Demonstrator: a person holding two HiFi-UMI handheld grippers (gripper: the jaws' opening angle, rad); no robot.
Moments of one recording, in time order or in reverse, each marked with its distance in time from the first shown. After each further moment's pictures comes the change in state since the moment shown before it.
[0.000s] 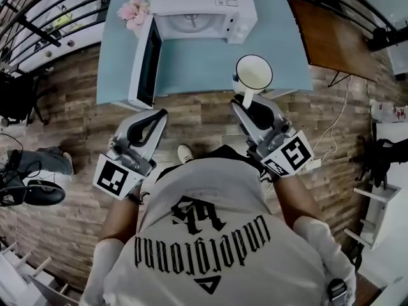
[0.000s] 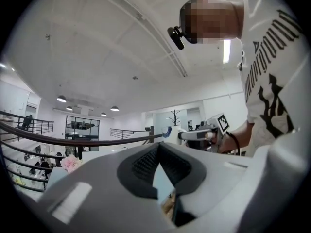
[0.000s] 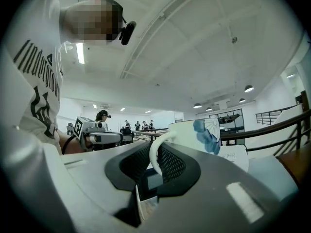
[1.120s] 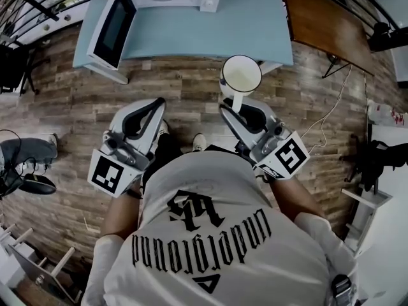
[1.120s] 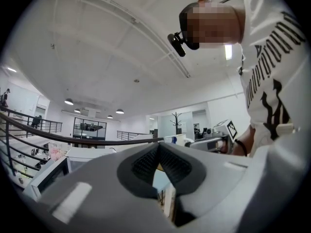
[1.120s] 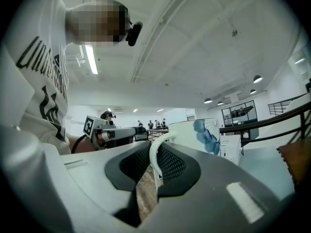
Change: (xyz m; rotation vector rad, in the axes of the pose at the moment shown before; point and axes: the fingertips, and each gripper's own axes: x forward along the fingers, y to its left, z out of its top) left arm 0.071 -0.210 0.006 -0.014 -0.049 0.104; right arm -0.211 0.009 -0.015 0.044 0.019 0.167
